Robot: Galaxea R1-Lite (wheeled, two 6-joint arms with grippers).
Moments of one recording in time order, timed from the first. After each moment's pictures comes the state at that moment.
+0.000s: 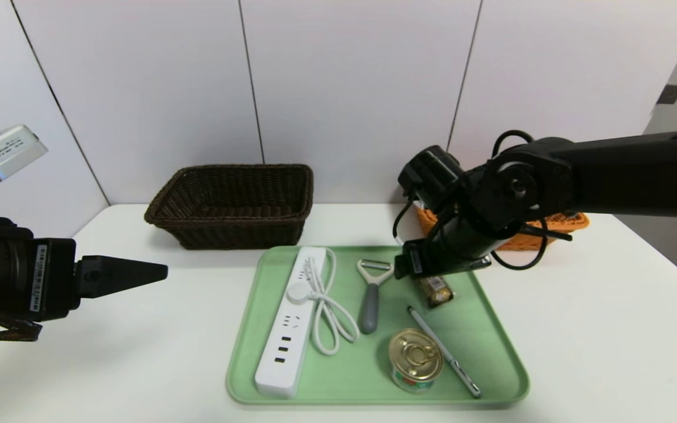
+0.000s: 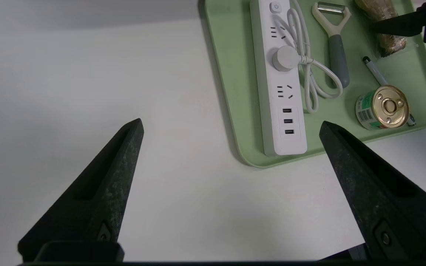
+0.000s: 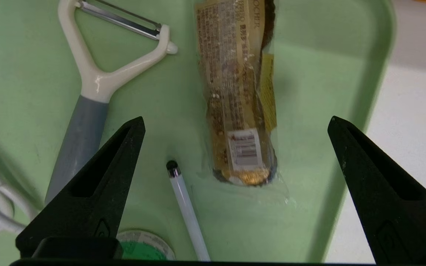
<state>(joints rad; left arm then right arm) -0.37 1.16 -1.07 0.50 -0.04 -0.27 0.59 2.04 -1.64 0.66 -0.25 0.34</state>
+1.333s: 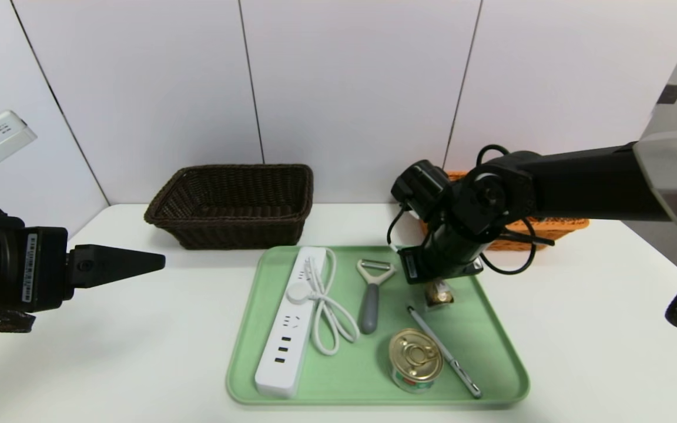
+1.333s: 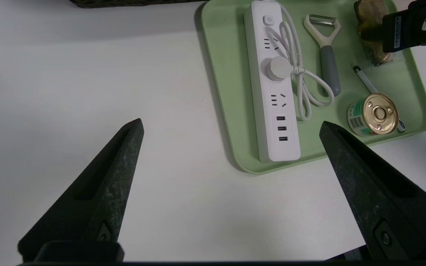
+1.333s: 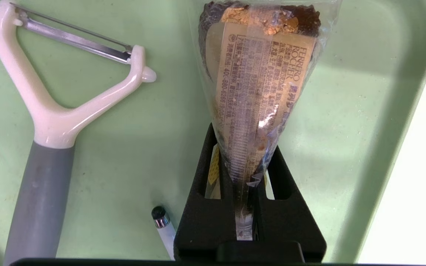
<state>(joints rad) -0.37 1.15 -1.10 0.50 -0.03 -0.28 0.57 2.13 -1.68 0.68 -0.25 0.35</state>
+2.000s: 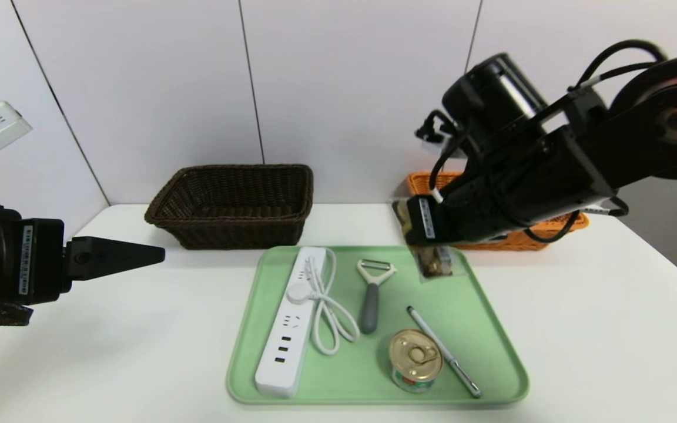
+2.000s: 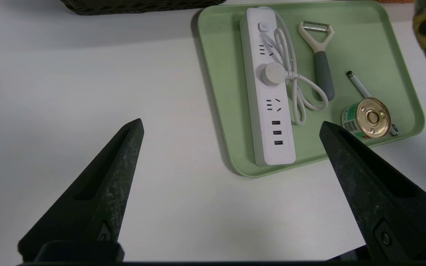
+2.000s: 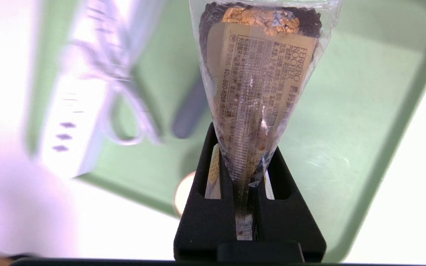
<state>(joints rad) -0.37 1.15 -1.11 0.50 -0.04 -0.28 0.66 1.83 -1.67 0.68 -0.06 0.37</state>
